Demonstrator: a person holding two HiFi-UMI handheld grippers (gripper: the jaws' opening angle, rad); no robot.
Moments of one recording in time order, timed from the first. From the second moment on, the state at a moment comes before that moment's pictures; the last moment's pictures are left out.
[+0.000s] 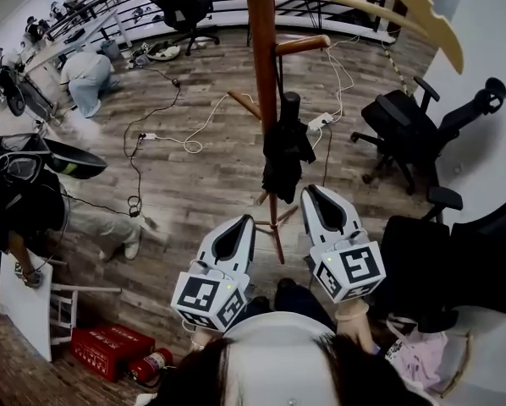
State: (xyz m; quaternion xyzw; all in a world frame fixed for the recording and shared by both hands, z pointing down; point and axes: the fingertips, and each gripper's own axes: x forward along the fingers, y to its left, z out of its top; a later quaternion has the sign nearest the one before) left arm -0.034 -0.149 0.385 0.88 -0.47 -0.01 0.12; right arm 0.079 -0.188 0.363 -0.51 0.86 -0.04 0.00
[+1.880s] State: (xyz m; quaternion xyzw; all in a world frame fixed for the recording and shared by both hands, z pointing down) left arm -0.043 -0.187 0.410 0.82 -0.55 0.02 0.15; right arm 0.067 -0.278 0.416 -0.45 0.89 -0.08 -0.07
